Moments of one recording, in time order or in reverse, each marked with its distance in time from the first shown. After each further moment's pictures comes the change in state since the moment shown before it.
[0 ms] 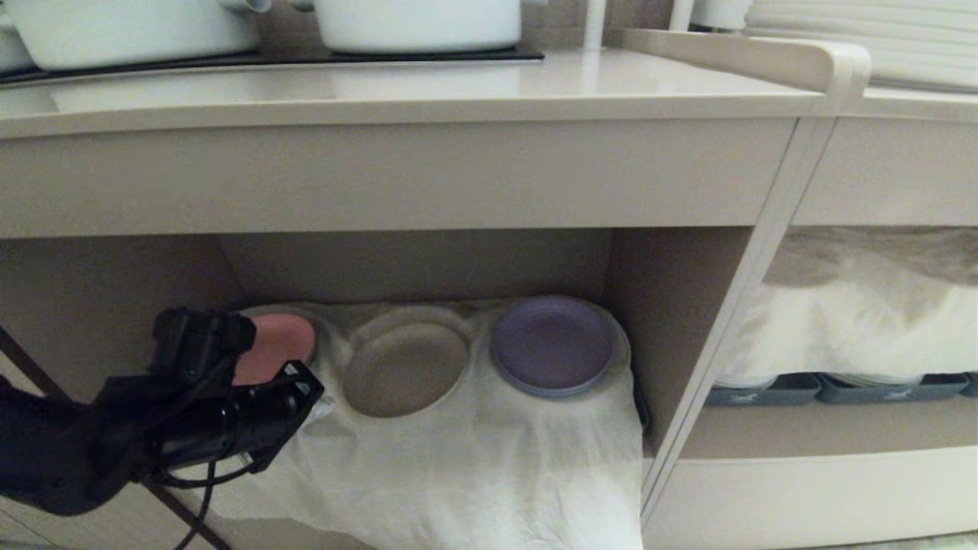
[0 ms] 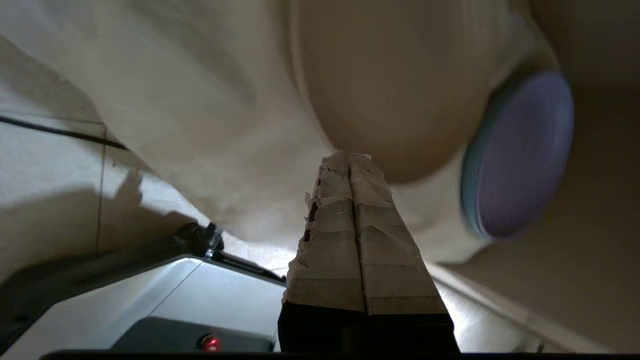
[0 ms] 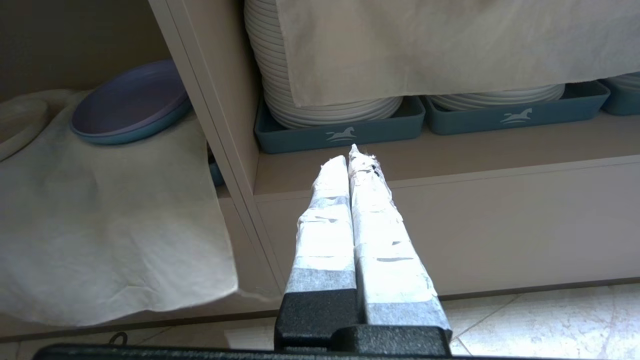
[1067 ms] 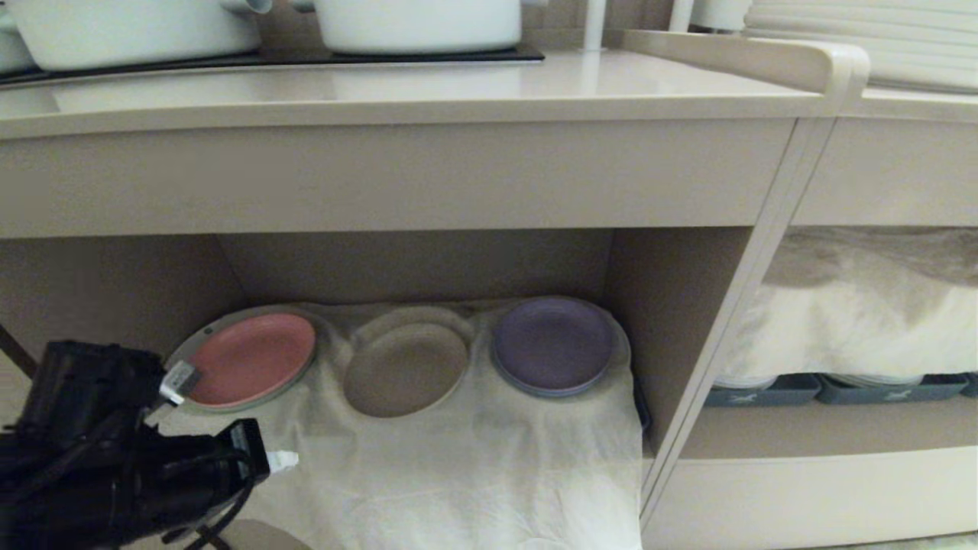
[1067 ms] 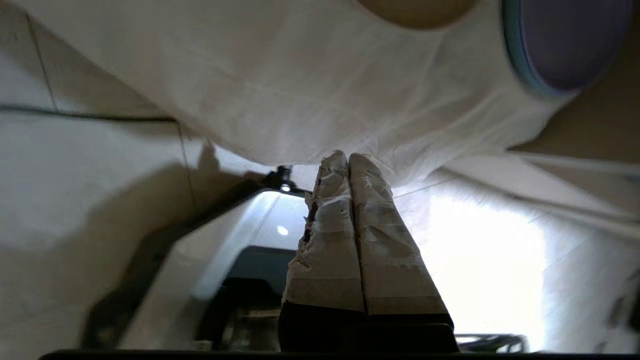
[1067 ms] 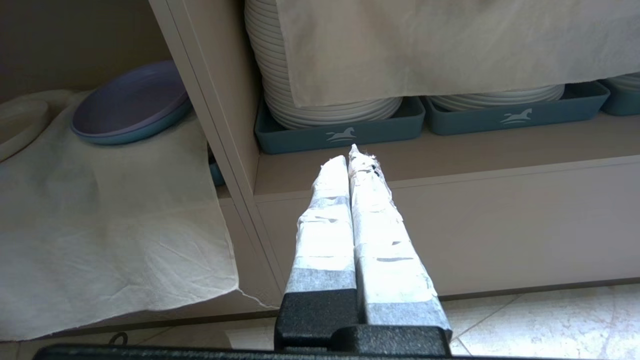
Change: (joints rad) left arm -0.053 -0.354 0.096 0.308 -0.035 0.275; right arm 0.000 0.000 0.000 0.000 0.000 0.000
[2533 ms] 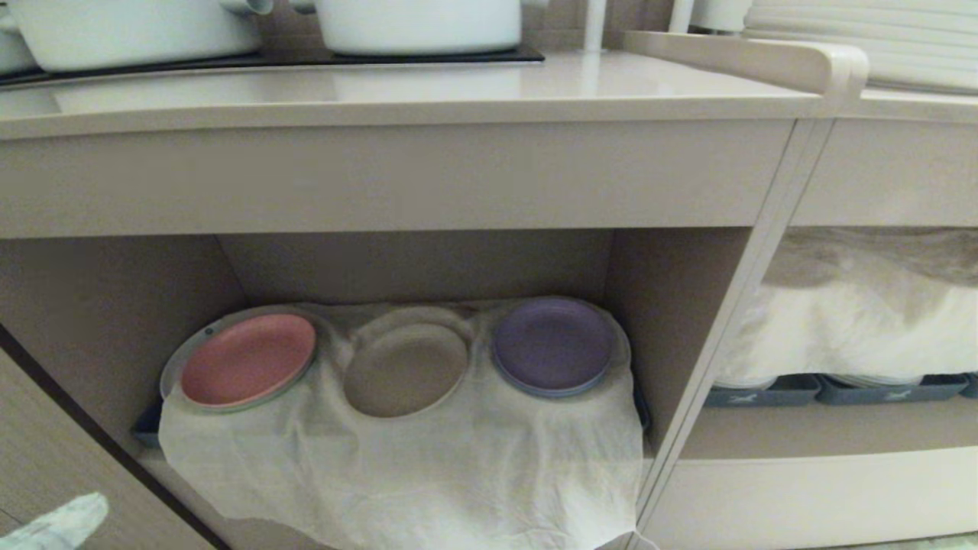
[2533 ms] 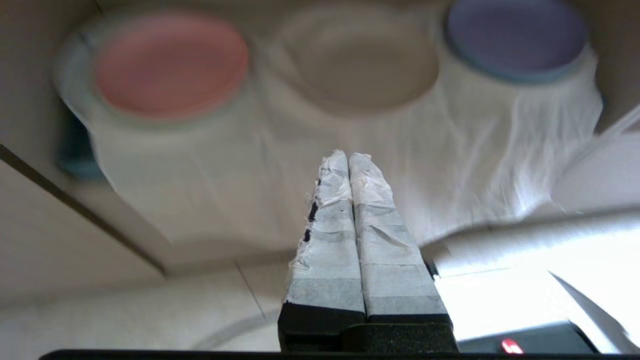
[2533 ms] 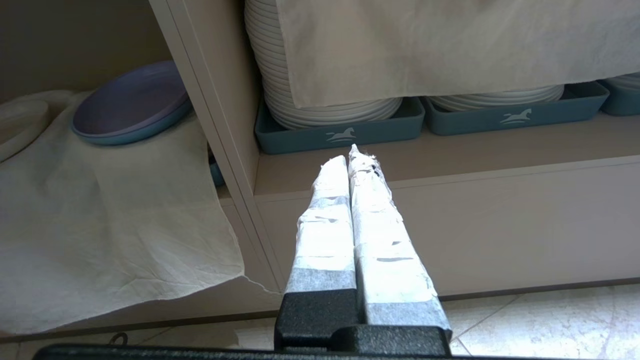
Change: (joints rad) left arm 0.238 -0.806 0.126 0.189 -0.027 0.757; right arm 0.000 0.000 0.000 0.000 0.000 0.000
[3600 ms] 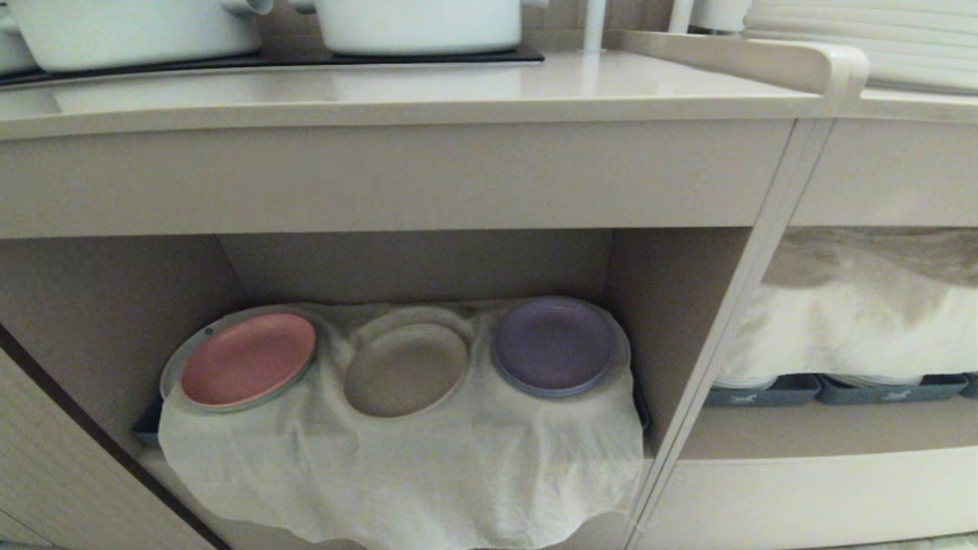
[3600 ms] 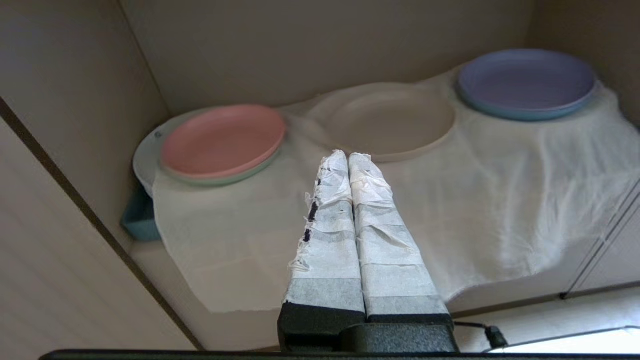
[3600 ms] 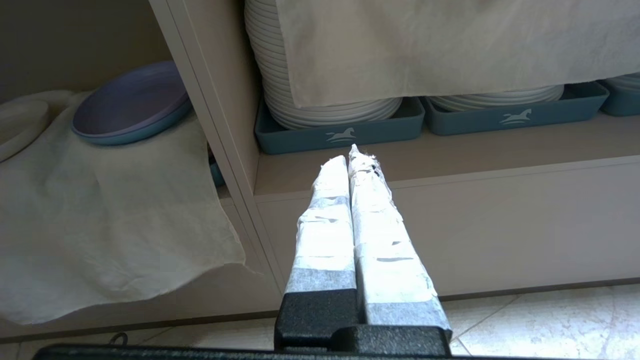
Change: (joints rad) left arm -0.001 -0.560 0.229 -0.046 0.050 0.102; right arm 0.000 0.000 0.000 0.000 0.000 0.000
